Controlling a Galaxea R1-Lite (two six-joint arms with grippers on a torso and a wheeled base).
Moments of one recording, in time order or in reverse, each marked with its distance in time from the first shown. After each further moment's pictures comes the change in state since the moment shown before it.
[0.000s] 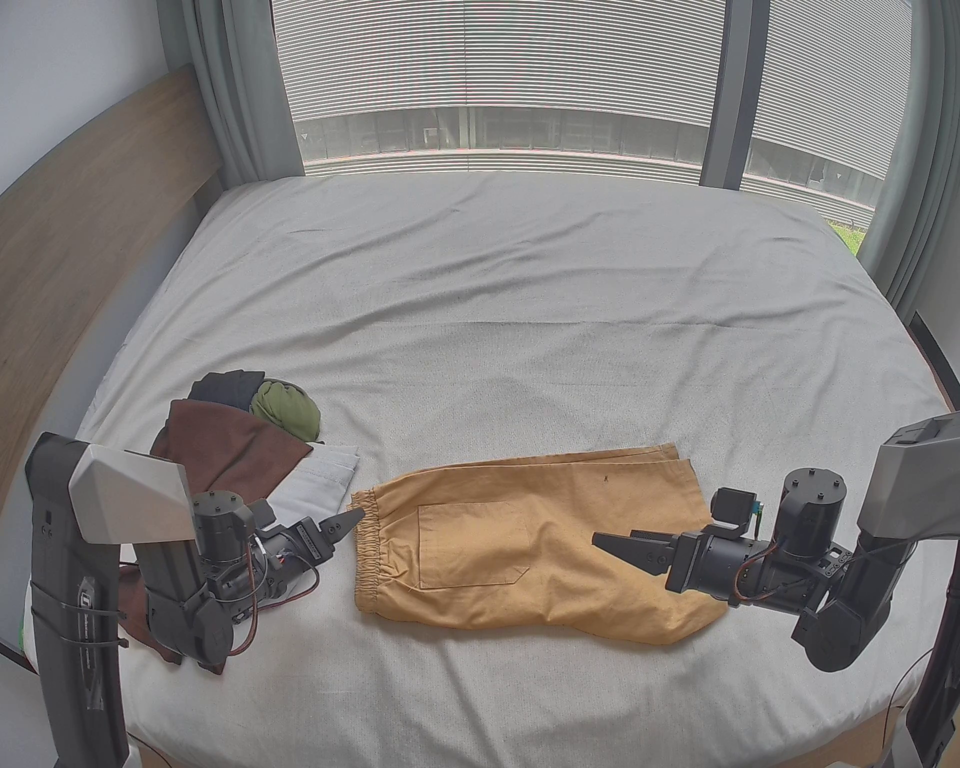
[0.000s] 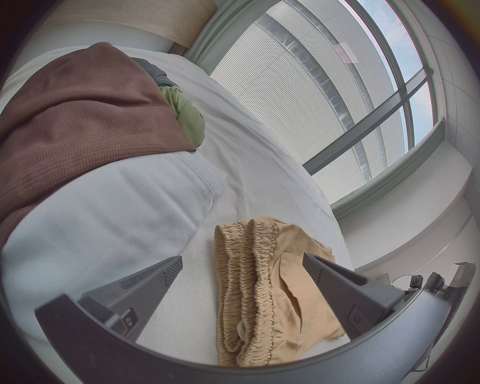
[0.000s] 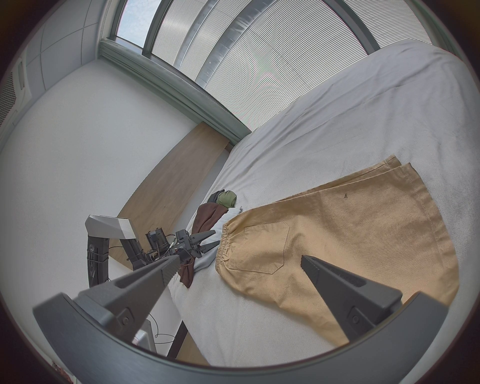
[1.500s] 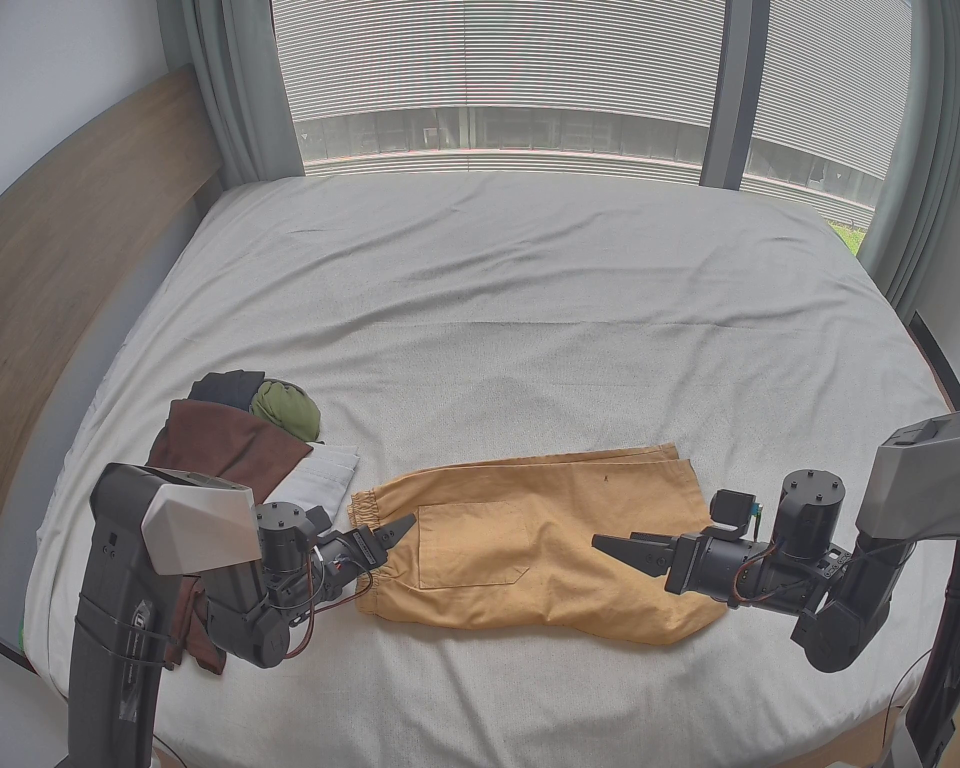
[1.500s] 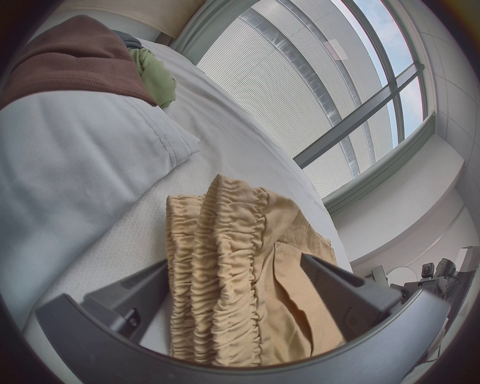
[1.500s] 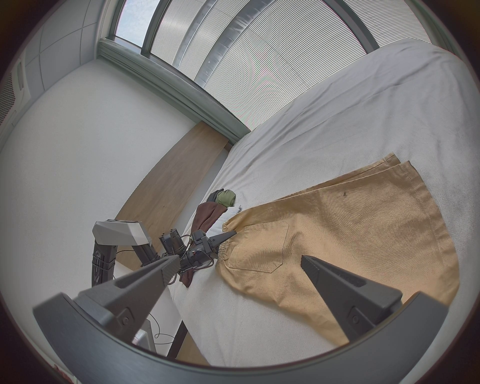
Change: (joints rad) left arm -0.117 0.173 -0.221 0.002 0.041 -0.021; right arm 0.000 0.006 0.001 0.000 -0.001 0.000
